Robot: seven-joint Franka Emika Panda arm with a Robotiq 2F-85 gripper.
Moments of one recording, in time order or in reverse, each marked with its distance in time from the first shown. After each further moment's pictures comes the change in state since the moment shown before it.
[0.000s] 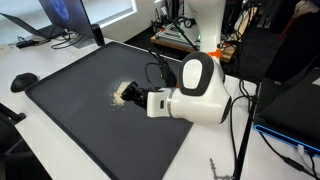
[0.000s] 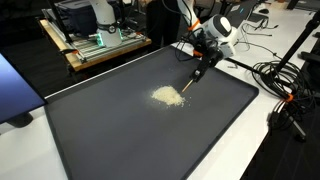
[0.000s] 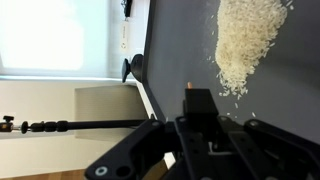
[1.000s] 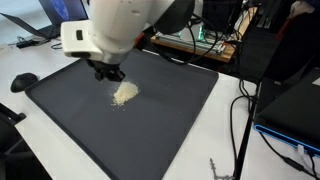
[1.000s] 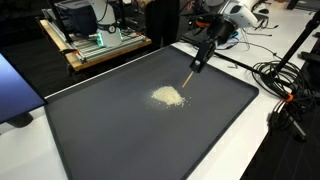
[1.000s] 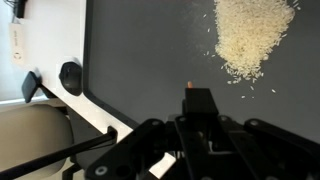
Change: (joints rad) arm -0.284 -0.348 0.081 -0.119 0.388 0.252 -0.351
